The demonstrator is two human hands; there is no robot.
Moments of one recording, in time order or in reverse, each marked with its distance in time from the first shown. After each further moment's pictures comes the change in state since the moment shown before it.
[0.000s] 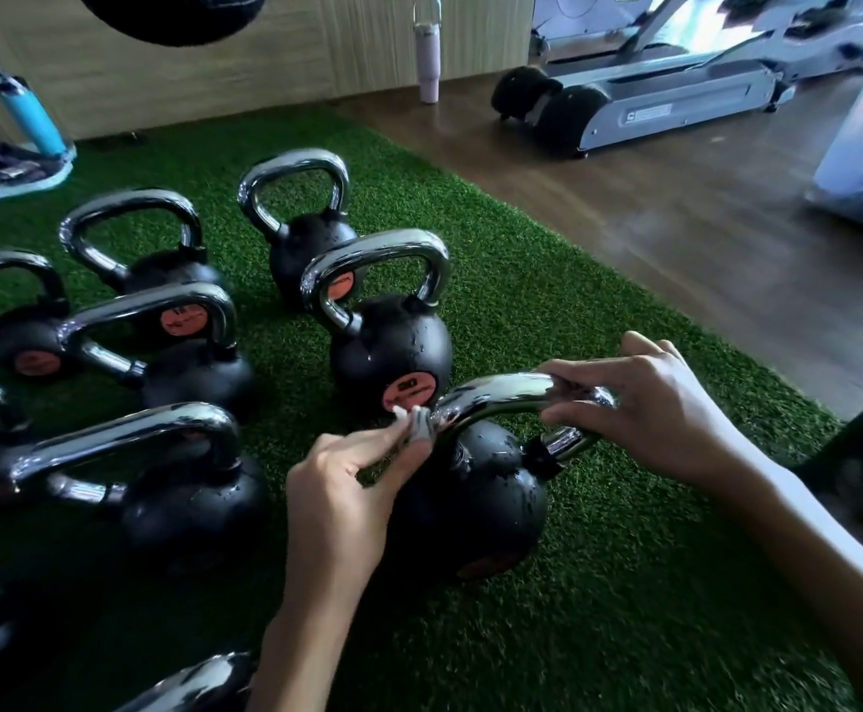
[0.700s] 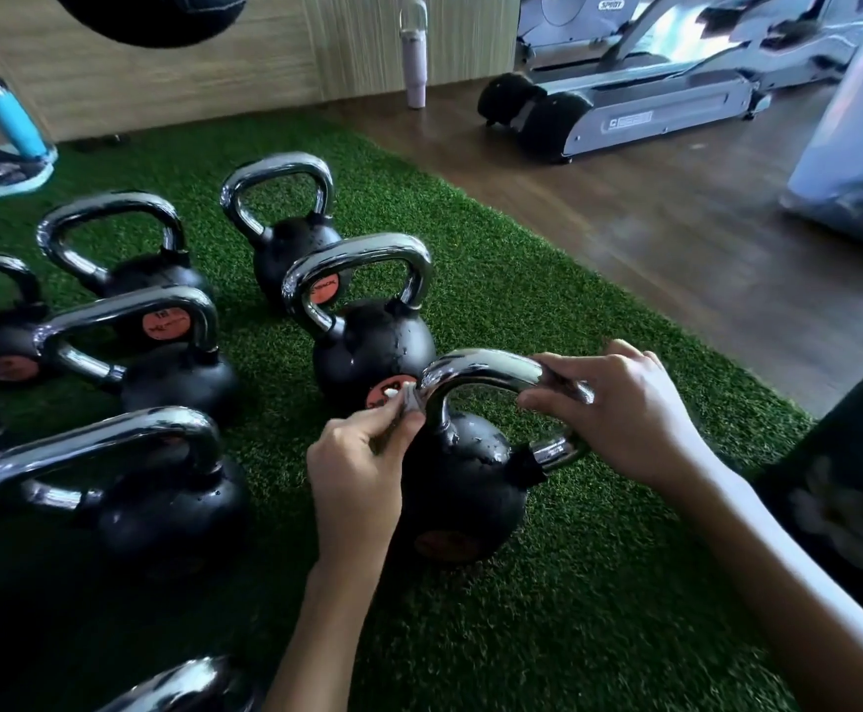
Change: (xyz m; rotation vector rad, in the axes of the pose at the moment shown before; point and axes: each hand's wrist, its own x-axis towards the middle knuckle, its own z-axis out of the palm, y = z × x) left_hand 0.015 -0.006 0.041 -0.031 0.087 -0.074; right_hand -0.004 -0.008 0.004 -0.033 0.071 0.175
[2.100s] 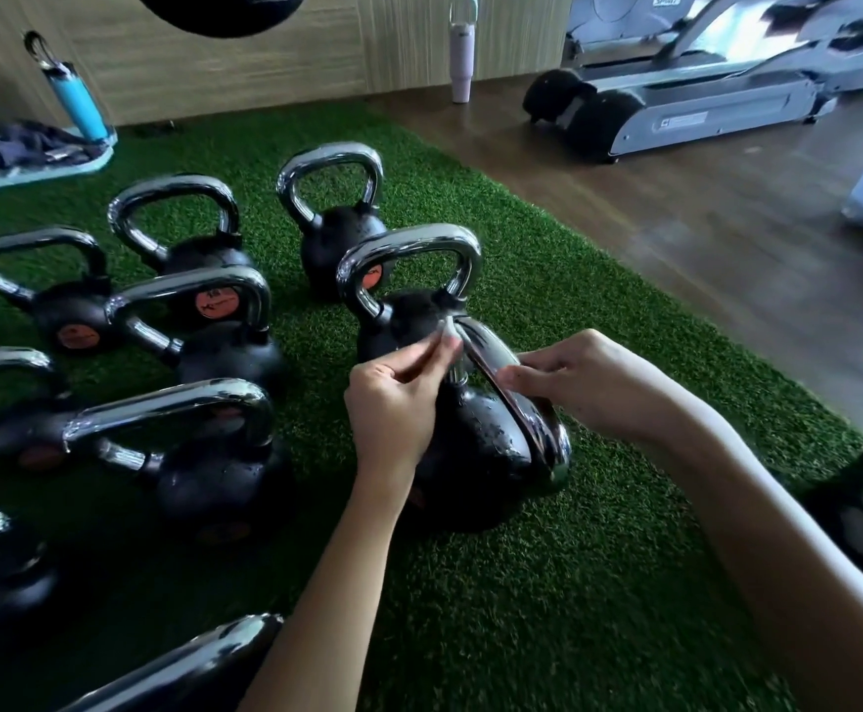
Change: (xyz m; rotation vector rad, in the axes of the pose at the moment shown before) left_hand 0.040 0.012 -0.006 -0.401 0.023 -0.217; right_hand 0.034 -0.052 0.015 0.304 -0.474 0.165
